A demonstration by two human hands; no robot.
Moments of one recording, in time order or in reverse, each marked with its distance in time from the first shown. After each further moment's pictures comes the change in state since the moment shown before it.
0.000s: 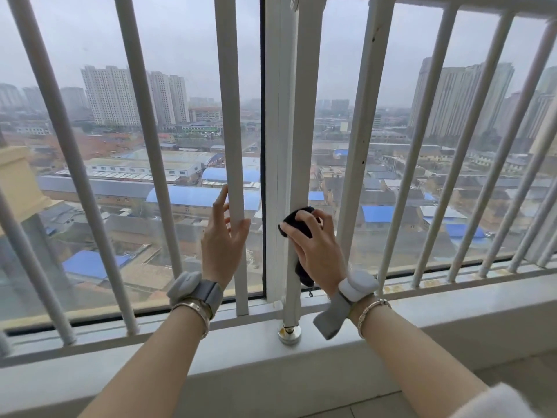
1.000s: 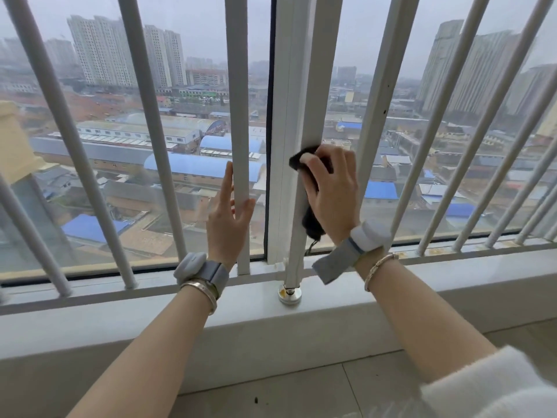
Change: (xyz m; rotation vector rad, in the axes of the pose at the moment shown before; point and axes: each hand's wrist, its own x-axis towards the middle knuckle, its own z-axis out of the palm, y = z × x) left_hand -0.040 -0.035 0.016 -0.071 0.025 -0.005; right_hand 0.028 -0.007 -0.011 -0.004 0.189 0.103
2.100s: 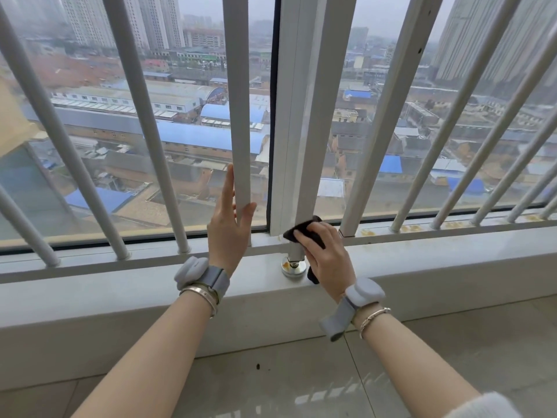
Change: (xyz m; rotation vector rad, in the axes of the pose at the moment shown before) left_hand -0.055 -0.036 0.010 0.068 -0.109 -0.100; right_hand -0.189 0.008 0.026 0.131 -0.347 0.005
